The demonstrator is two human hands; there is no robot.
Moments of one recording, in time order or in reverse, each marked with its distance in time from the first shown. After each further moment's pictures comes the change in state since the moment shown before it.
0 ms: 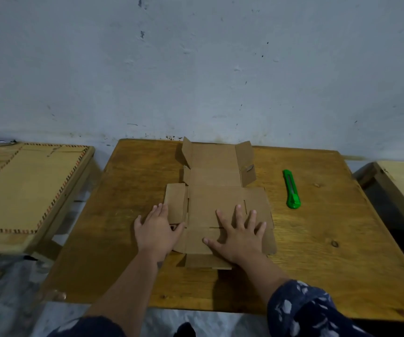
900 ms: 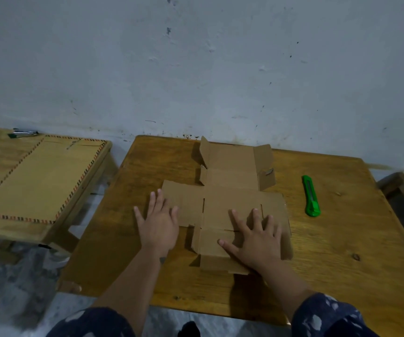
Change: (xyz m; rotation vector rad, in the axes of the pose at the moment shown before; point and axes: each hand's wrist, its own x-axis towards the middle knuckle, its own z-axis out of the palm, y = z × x) left_hand 0.009 -0.022 -0.008 -0.033 0.072 -0.013; right_hand 0.000 0.001 -0.006 -0.040 0.064 -0.011
